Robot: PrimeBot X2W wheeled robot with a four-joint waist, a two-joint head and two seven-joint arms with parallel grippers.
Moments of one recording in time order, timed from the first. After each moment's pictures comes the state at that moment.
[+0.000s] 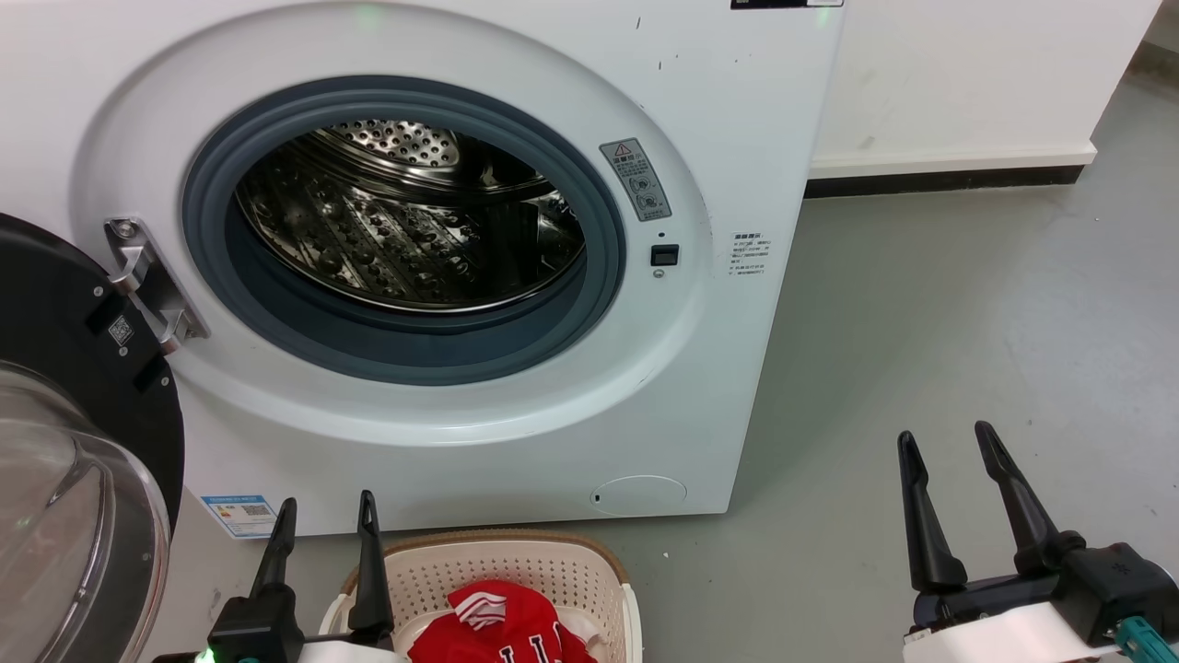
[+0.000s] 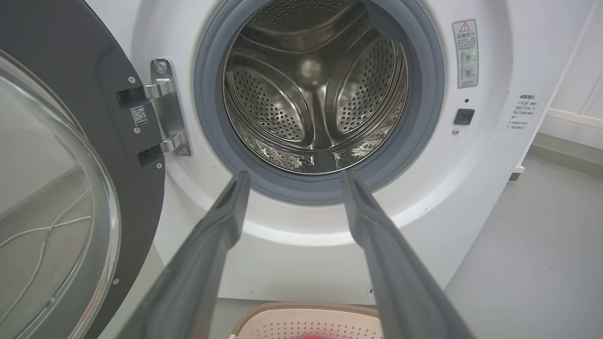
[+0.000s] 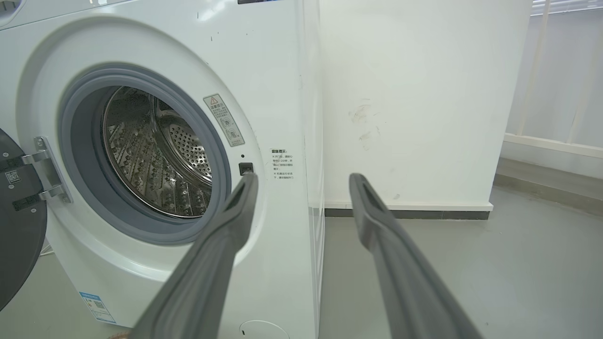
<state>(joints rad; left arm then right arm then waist) 0.11 0.05 -0.02 0.05 -0.10 0.06 -0.26 0.08 -0.05 0.04 -0.05 0.10 0.13 -0.26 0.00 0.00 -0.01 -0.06</state>
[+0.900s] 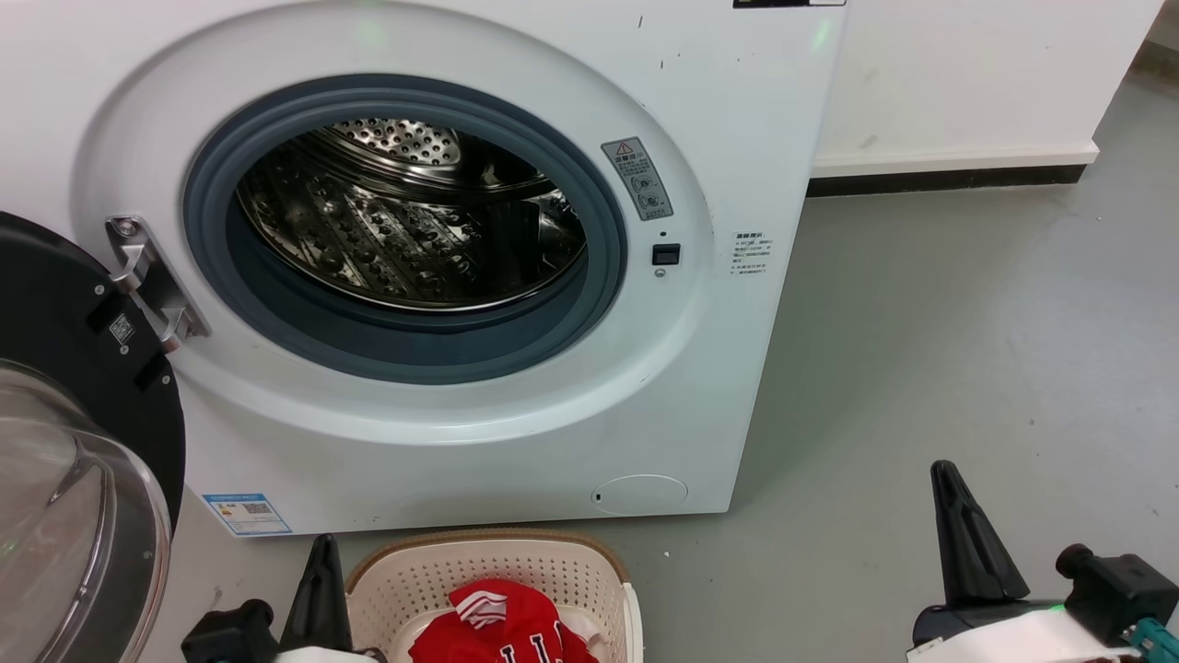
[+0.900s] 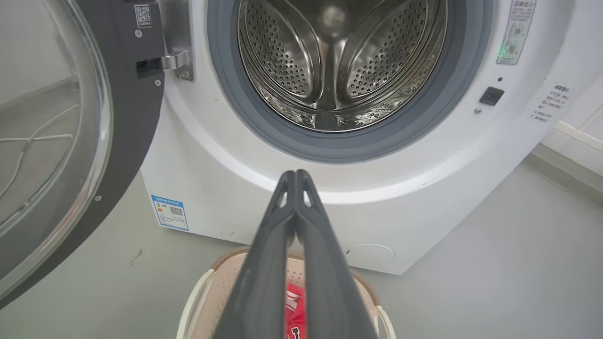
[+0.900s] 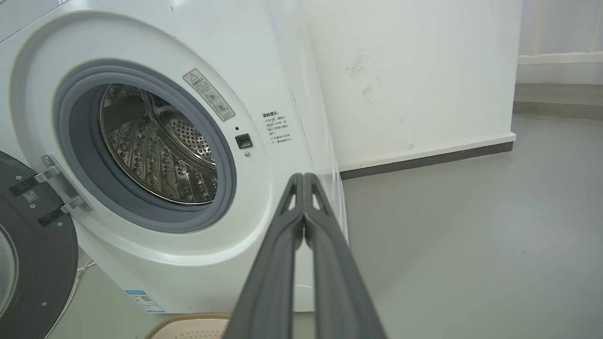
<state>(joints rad) 0.12 0.05 -0.01 0.14 -0.28 0.04 -0.21 0.10 -0.06 0.04 0.03 0.29 0.13 -0.23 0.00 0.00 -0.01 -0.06</state>
